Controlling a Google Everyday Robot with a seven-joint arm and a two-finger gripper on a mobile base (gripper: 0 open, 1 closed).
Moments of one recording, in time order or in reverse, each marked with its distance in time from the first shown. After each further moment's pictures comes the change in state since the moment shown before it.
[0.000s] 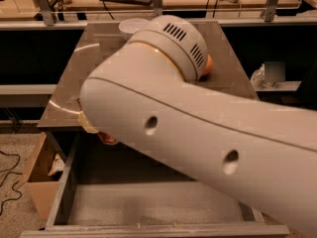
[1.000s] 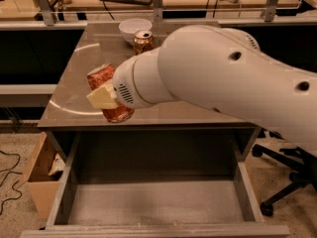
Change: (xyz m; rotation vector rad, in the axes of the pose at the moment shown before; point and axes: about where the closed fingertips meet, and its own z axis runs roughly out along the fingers) arm -0.029 -0.039 -0.003 -0.176 -0.228 0.037
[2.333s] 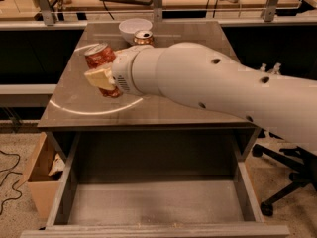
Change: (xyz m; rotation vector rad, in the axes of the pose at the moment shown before) arm -0.039 -0.040 0.034 0.070 -0.237 -0.098
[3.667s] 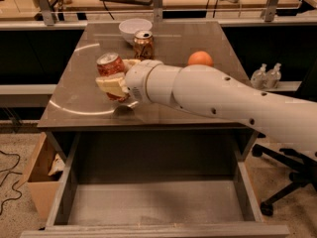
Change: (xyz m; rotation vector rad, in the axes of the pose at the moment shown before) arm 0.038 -0.023 0.029 -0.054 -0.115 0.013
